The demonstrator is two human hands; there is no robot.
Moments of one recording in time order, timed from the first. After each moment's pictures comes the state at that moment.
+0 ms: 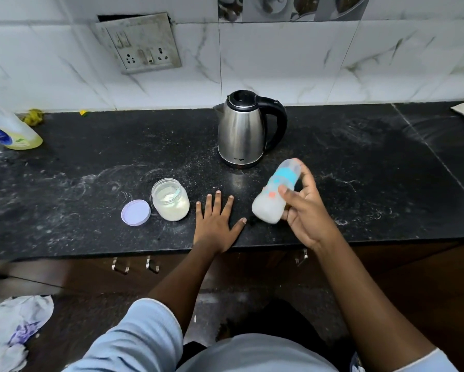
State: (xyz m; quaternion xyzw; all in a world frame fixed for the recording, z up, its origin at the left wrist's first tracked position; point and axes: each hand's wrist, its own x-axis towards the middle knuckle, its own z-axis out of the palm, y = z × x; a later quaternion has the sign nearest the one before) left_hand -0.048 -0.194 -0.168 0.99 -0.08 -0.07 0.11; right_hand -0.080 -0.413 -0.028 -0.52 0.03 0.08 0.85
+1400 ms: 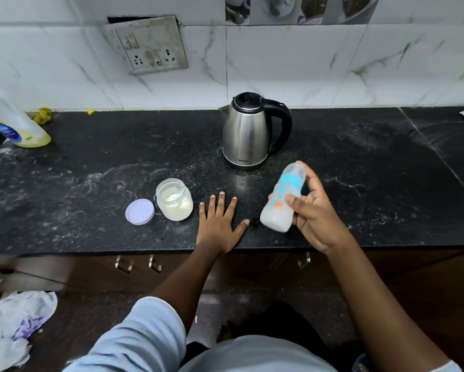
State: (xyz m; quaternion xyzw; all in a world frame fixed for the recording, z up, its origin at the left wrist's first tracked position) left_hand -0.047 -0.194 -0.170 0.99 -0.07 -0.06 0.11; right_hand -0.079 -0.427 -0.030 -0.53 0.01 0.10 0.84
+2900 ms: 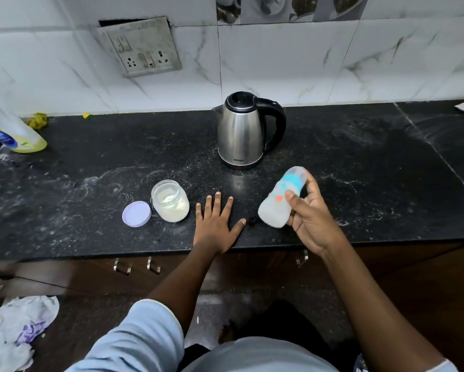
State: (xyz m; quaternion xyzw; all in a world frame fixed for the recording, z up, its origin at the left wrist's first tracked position) left_hand -0.049 -0.197 -0.168 0.99 -0.07 -0.07 0.11; right_hand -0.089 -0.434 -0.034 -0.52 0.04 0.11 0.84
